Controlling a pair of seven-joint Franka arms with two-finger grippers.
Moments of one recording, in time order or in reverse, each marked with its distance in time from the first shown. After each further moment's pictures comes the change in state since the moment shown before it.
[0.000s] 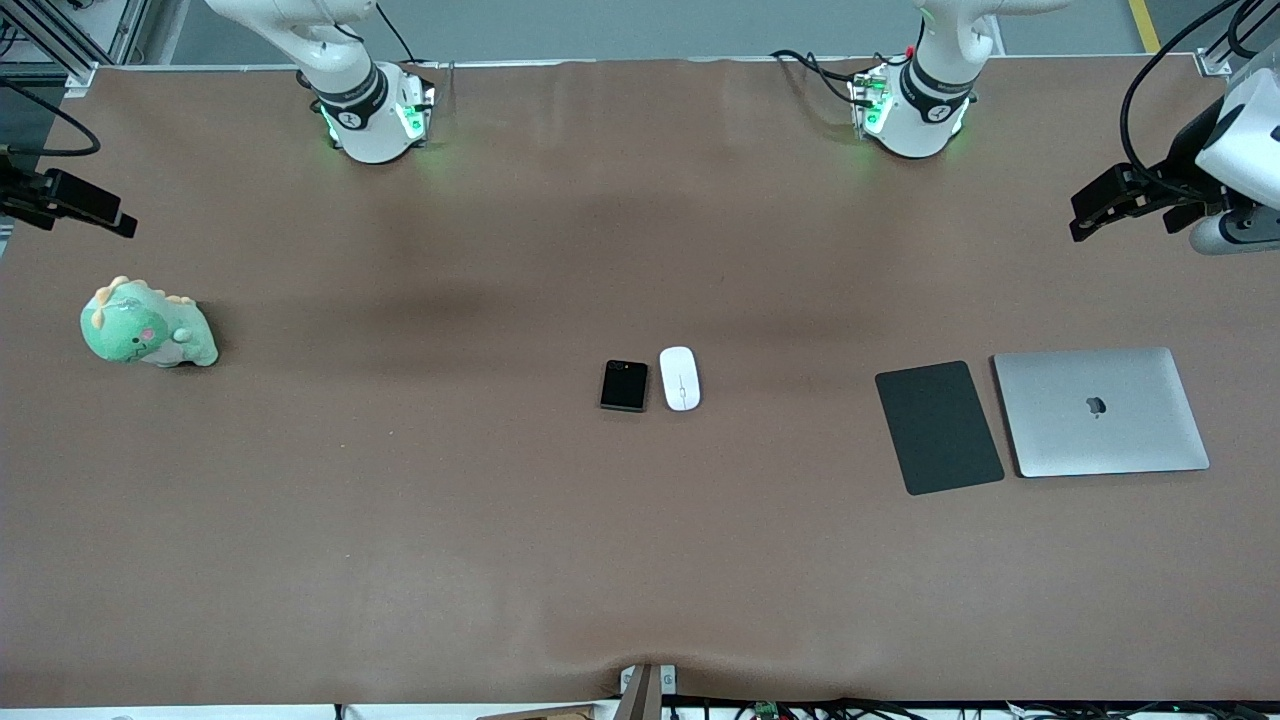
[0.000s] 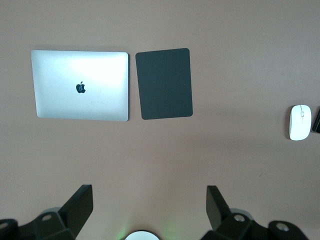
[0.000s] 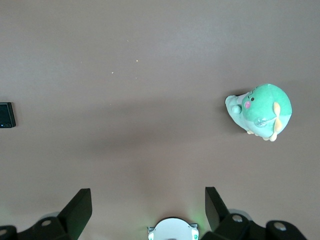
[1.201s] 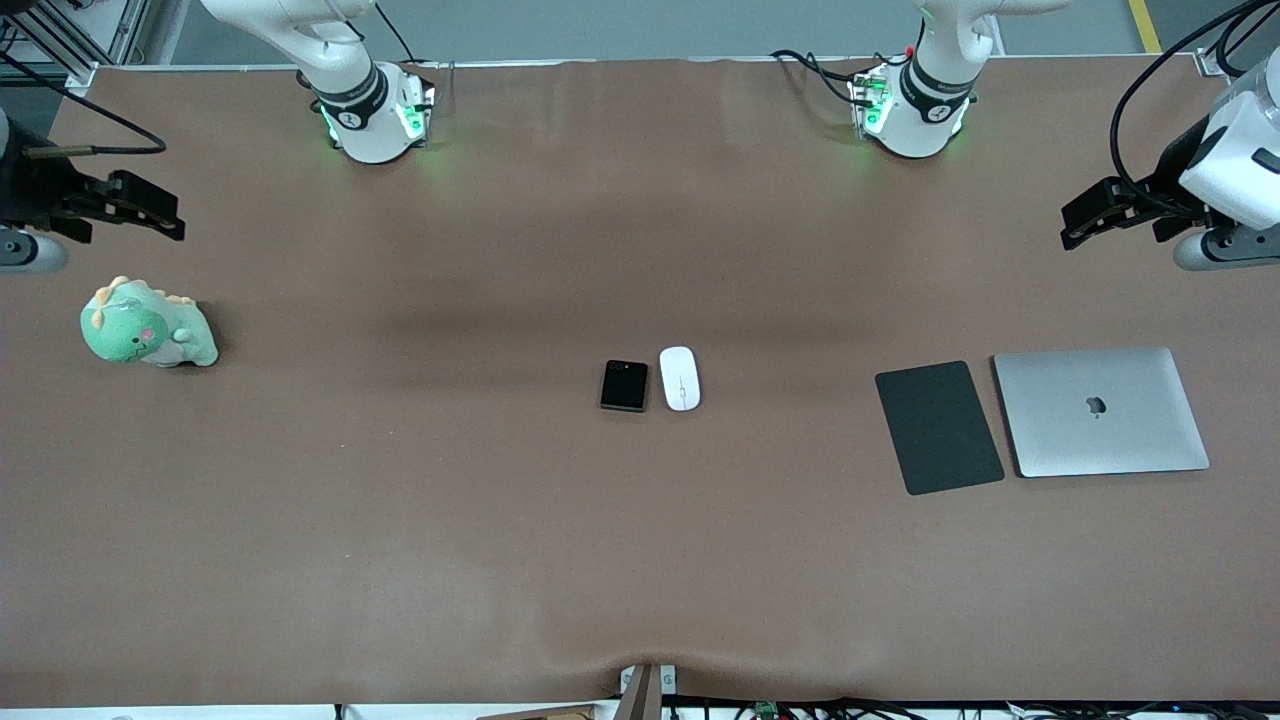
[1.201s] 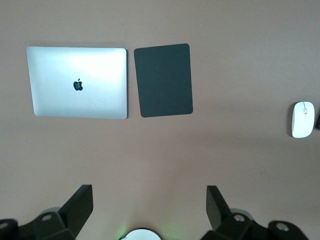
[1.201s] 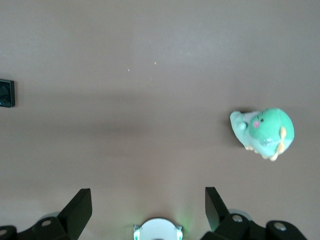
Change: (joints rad) left arm -0.001 0.021 -0.003 0.000 0.000 -0.002 0.000; right arm 0.144 0.097 0.017 0.140 -0.062 -0.054 -0.023
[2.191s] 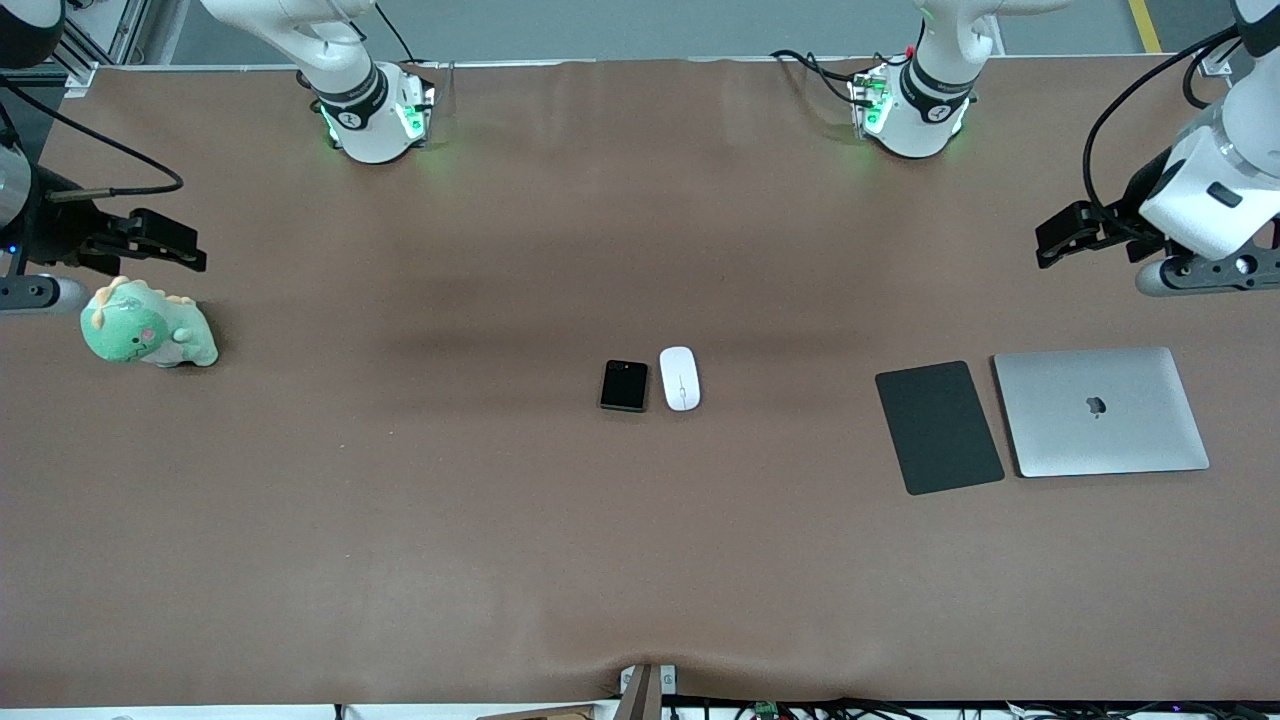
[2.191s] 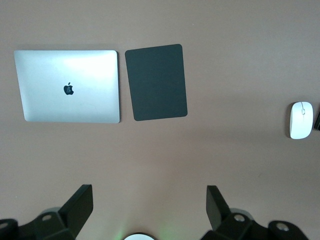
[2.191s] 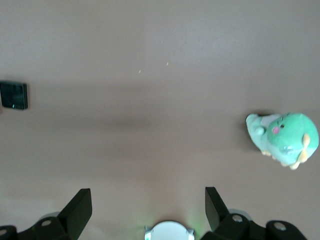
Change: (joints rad) left arm -0.006 0.047 -0.031 -0.003 0.000 0.040 -0.021; right arm -0.005 0.050 -0.013 0.024 0.066 -0.024 0.000
